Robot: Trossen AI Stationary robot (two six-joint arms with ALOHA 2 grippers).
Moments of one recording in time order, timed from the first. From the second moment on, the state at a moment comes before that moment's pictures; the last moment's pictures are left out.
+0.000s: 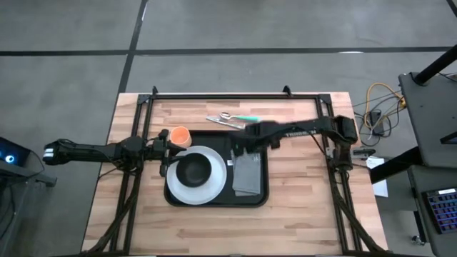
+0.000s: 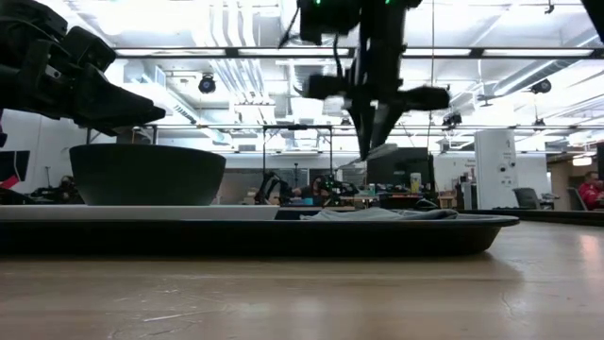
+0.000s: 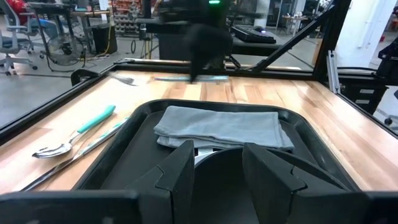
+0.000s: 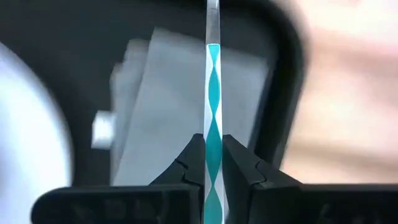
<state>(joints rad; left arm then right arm) 0.03 0.32 0.01 0.15 -0.03 -0.04 -0.03 1.92 1.58 -1.12 0.21 1.37</state>
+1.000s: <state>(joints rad) 0.03 0.33 0.01 0.15 -0.03 -0.04 0.27 1.94 1.27 -0.65 0.24 1.92</state>
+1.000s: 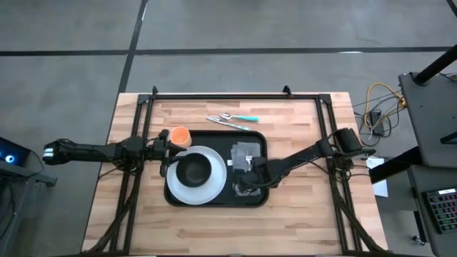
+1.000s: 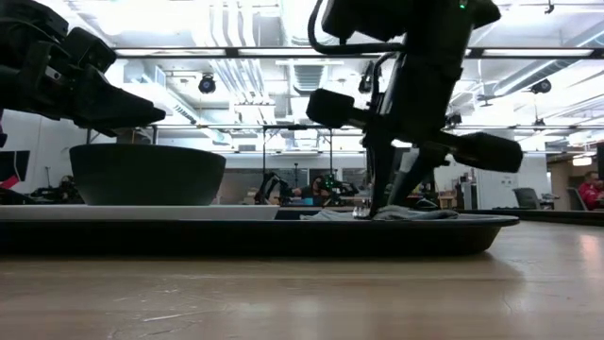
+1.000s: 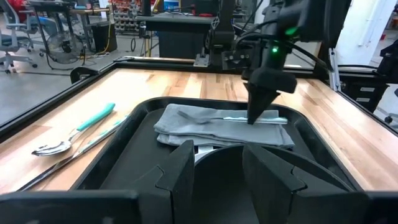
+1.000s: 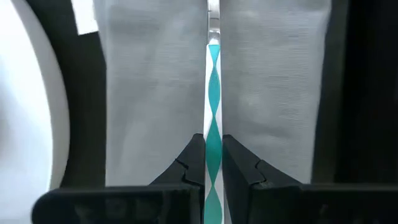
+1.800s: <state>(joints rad) 0.03 0.33 0.01 0.15 -0.03 -0.04 0.27 1.94 1.23 -0.59 0.32 1.87</state>
